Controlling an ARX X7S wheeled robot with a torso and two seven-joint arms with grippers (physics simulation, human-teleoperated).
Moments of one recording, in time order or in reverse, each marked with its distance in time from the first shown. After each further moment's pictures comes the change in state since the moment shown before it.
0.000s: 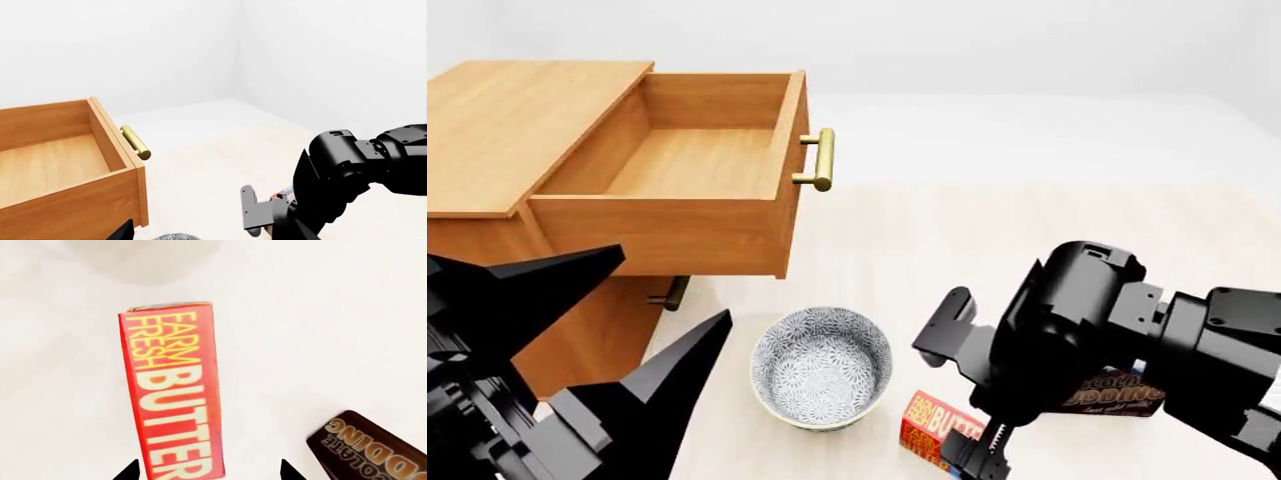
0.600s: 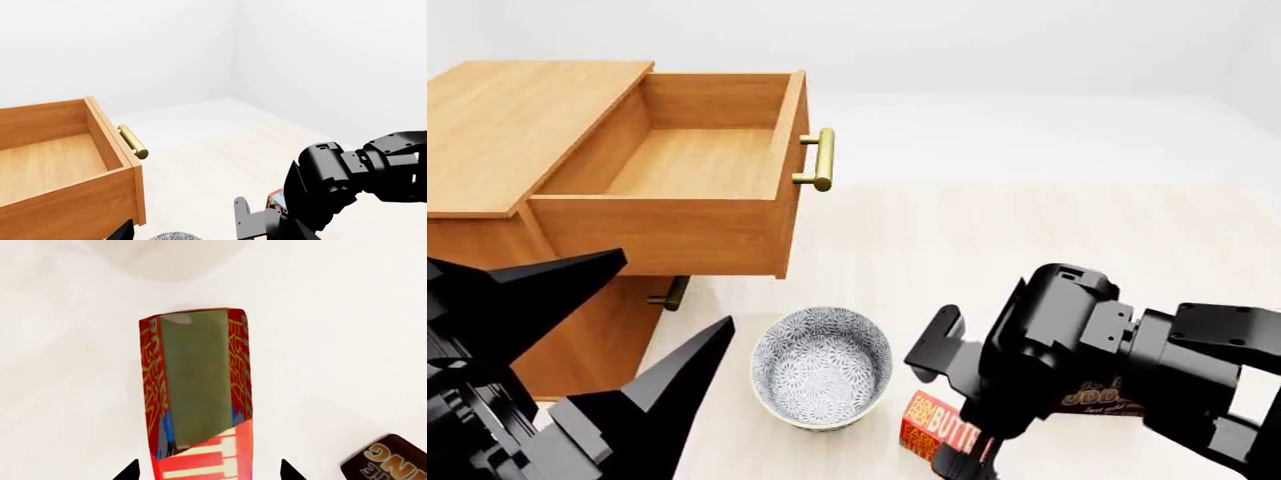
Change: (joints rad) left arm 0.005 -0.017 0.002 0.015 -0.002 0.020 0.013; right arm -0.048 -0.042 -0.063 0.068 -0.072 -0.082 -0.115
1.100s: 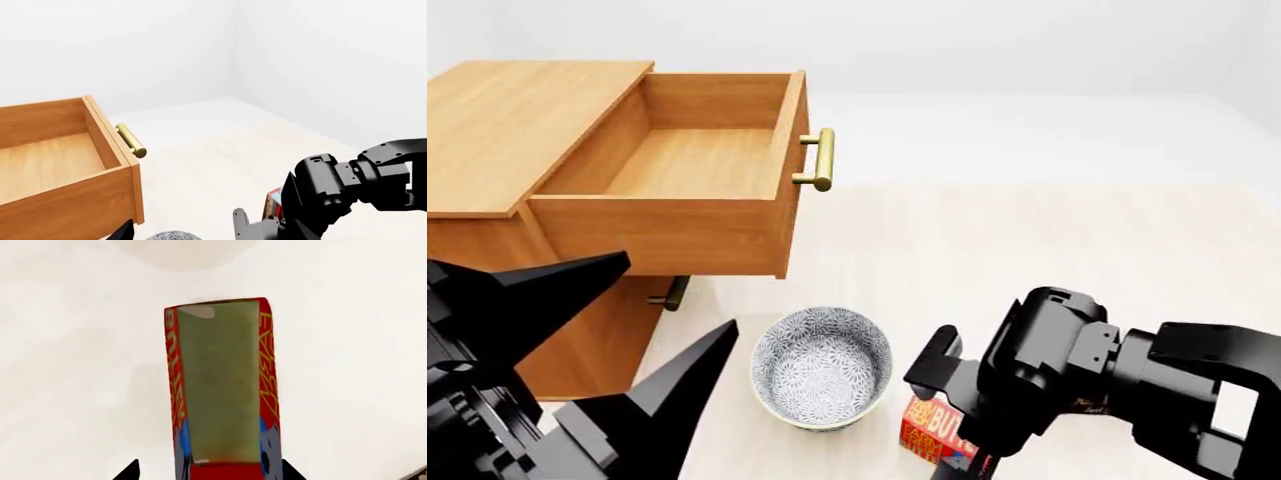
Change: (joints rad) left arm 0.005 -0.005 0.007 0.009 0.009 0.011 0.010; right arm -0.057 -0.017 -0.042 0.056 -0.045 -0.068 -0.083
